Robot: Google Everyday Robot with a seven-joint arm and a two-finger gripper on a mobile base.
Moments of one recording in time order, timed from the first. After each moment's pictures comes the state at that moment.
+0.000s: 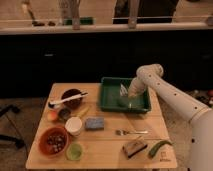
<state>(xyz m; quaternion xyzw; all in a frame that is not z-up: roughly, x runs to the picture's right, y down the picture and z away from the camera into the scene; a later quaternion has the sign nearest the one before) 0.171 0.036 0.908 -0.22 -0.11 0.07 0.97</state>
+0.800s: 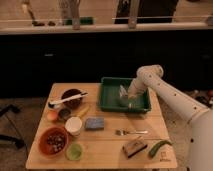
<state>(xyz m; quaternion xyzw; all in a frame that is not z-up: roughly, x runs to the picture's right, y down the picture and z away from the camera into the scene) 0.167 0.044 0.910 -0.23 -0.12 0.06 0.96</state>
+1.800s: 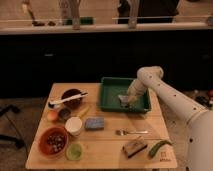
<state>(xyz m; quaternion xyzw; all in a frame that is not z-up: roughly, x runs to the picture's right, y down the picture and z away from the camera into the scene) 0.166 0.053 0.914 -0.24 -0.13 0.06 0.96</state>
